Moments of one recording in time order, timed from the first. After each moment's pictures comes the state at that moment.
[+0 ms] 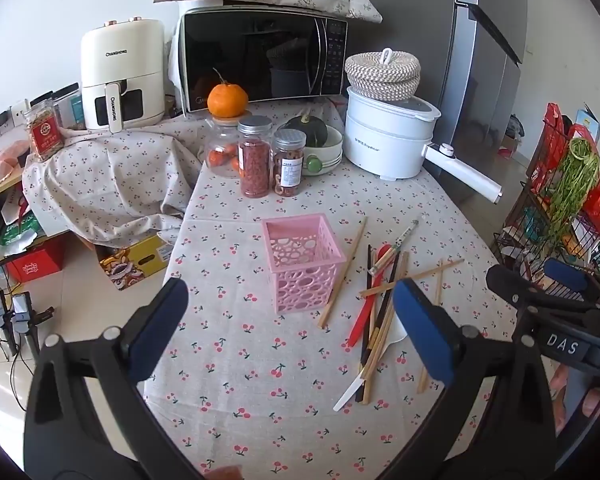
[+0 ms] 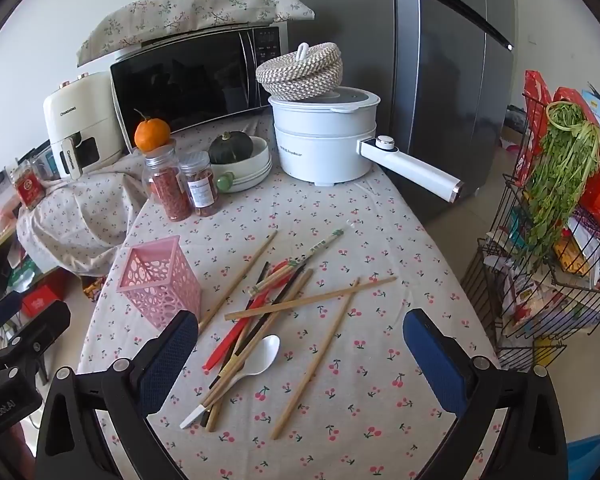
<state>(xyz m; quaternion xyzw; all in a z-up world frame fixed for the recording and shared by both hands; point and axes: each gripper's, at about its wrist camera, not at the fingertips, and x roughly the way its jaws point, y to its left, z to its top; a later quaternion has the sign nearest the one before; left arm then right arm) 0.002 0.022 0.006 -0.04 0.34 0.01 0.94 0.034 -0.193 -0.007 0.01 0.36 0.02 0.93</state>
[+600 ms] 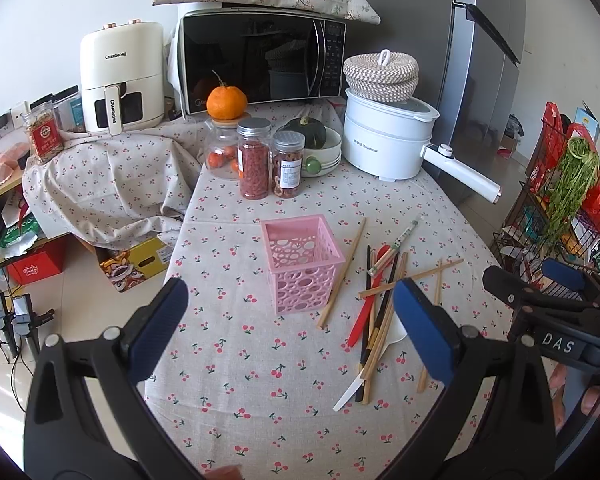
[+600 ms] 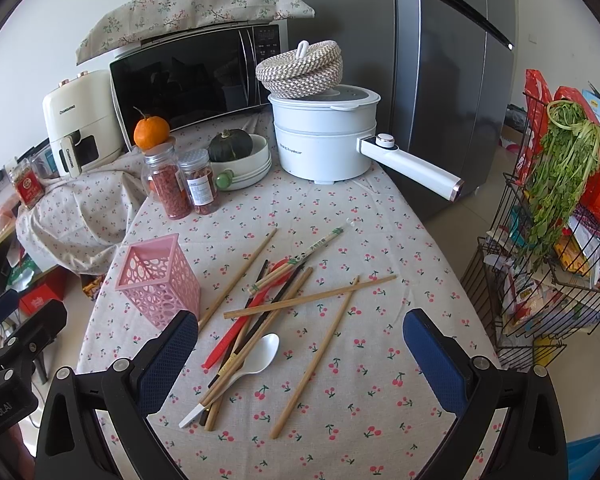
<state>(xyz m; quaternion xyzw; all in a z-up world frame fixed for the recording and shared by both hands) 0.001 0.021 0.005 -0.03 0.34 0.01 0.94 0.034 -0.193 -0.008 0.01 0.36 0.02 0.93</state>
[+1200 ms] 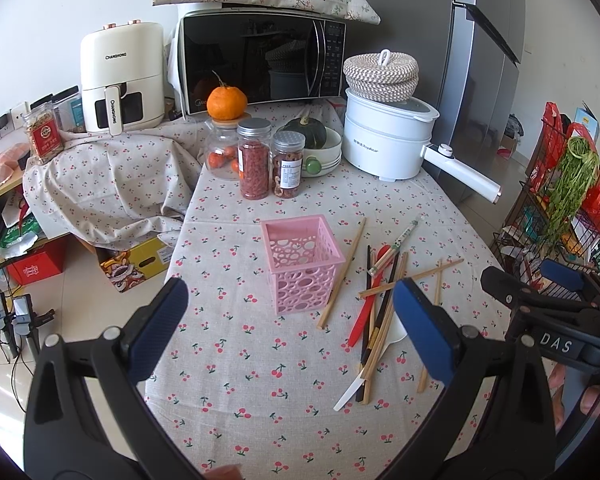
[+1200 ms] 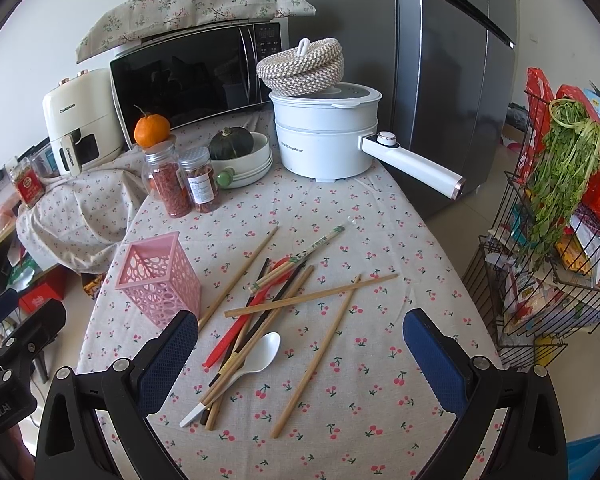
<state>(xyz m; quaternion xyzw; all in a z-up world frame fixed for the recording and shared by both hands) 0.001 0.020 0.005 -0.03 0.34 0.01 0.94 0.035 -0.194 -0.014 0.01 0.36 0.02 0.93</state>
